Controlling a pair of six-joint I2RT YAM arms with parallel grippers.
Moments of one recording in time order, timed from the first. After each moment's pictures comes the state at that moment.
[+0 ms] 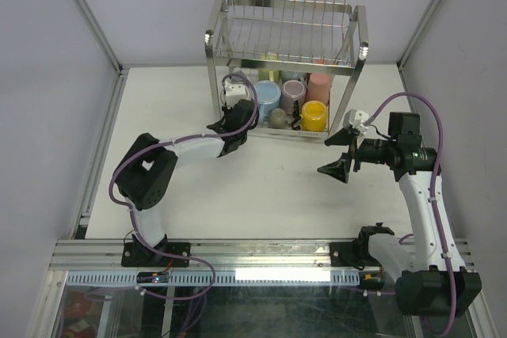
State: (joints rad) left arm -0.71 1.84 1.15 0.12 -0.65 -0.49; right arm -0.02 0.93 0.95 -0.89 -1.16 -0.80
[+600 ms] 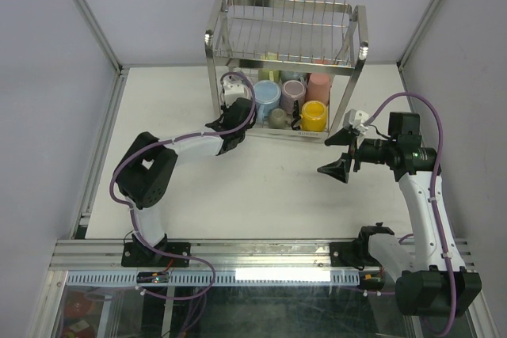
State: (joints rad) left arm -0.69 1.85 1.16 0.12 -0.60 -0.49; right arm -0.02 0.93 0.95 -0.89 -1.16 -0.81
